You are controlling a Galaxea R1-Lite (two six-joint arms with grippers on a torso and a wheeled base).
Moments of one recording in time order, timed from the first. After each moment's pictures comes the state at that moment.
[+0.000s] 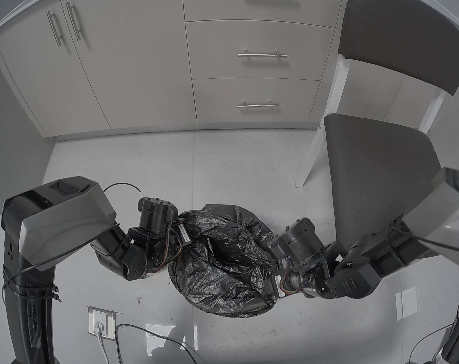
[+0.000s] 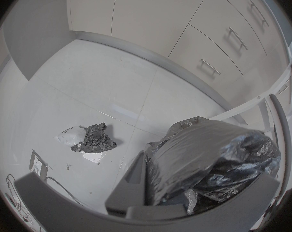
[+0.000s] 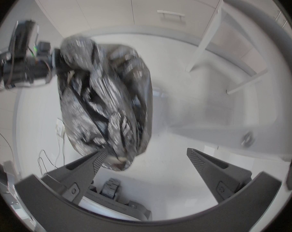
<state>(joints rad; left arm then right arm) -0.42 2.35 -1.00 -0.75 0.19 -0.66 0.75 2.11 -0.96 -0.19 -0.39 0.34</state>
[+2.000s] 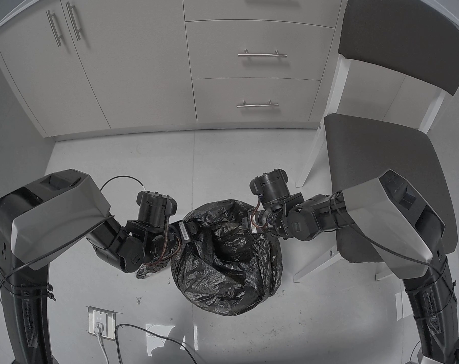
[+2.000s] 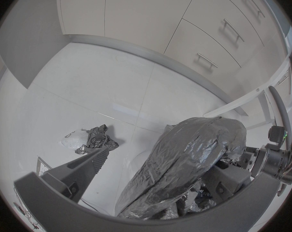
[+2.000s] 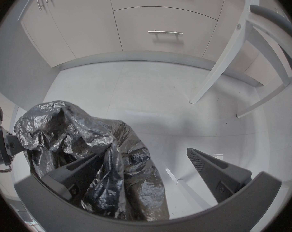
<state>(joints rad) -0.41 2.32 -1.04 -0.64 0.17 -0.60 0.59 2.53 -1.73 -0.09 -0.37 0.24</state>
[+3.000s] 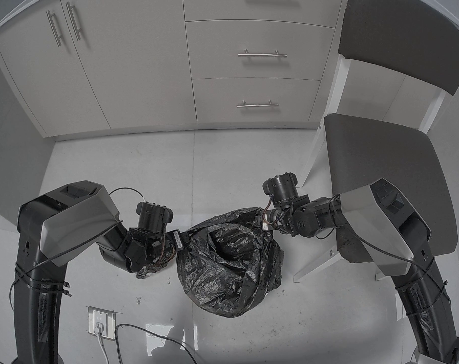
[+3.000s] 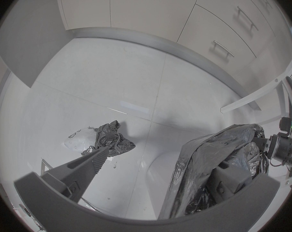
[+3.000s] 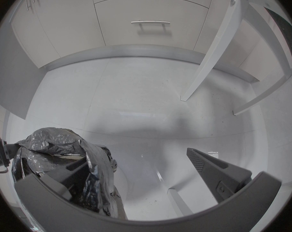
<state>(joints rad) -0.34 2.47 -1.13 -0.63 0.17 -0.54 0.49 2.66 -1.86 -0.10 -0.38 0.21</state>
